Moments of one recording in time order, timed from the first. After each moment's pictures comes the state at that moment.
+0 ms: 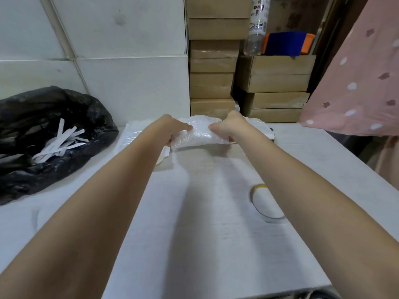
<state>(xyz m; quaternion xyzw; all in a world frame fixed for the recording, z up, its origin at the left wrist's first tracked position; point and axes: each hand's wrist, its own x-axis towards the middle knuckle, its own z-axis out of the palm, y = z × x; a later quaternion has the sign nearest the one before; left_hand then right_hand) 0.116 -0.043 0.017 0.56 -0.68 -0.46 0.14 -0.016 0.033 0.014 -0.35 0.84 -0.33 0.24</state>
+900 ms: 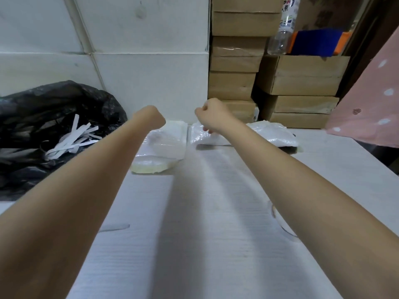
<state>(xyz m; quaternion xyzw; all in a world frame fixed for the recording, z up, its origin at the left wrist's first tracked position) 0.165 -0.111 0.017 0.62 -0.76 -0.17 0.10 0.029 -0.028 0.020 -0.52 0.77 -0.33 0.18</state>
